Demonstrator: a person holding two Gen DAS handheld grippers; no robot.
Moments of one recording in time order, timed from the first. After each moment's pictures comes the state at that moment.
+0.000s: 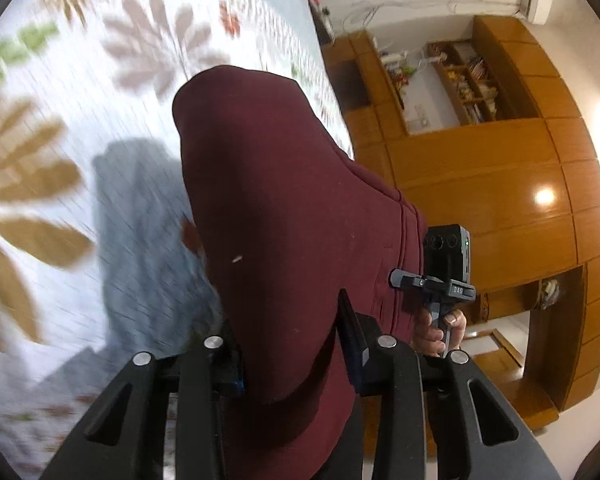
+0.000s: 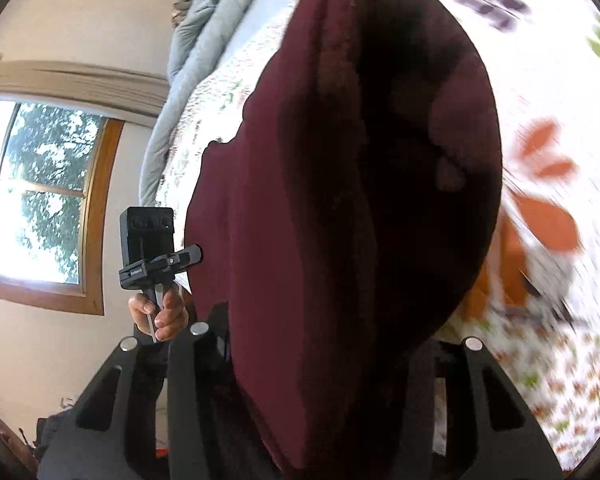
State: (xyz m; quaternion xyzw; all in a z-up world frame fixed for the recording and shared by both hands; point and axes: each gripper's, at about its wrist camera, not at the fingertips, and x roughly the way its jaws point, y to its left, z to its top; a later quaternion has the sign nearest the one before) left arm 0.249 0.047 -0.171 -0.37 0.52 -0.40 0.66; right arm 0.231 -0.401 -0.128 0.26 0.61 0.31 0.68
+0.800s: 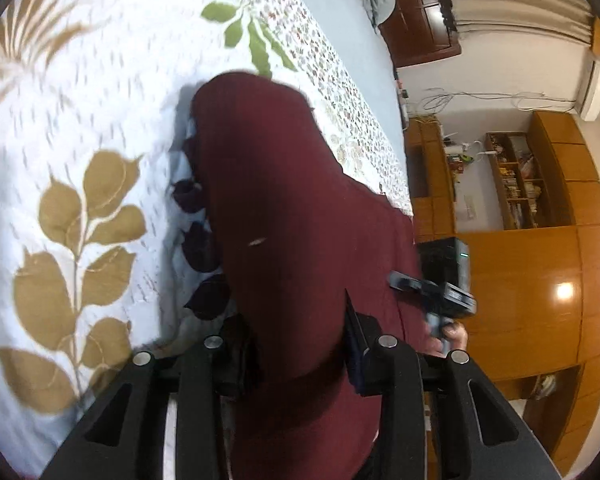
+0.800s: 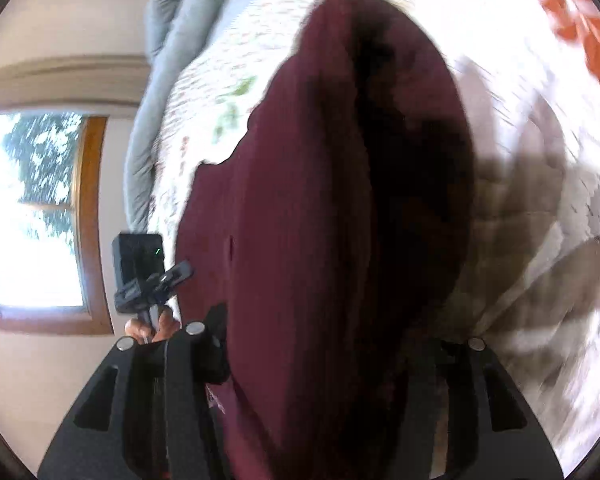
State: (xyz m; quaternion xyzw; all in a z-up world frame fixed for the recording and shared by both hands) left arm 0.400 0.273 -0.259 -0.44 0.52 -0.28 0.68; right arm 0.477 -0.165 -0.245 0.26 0.67 0.33 0.61
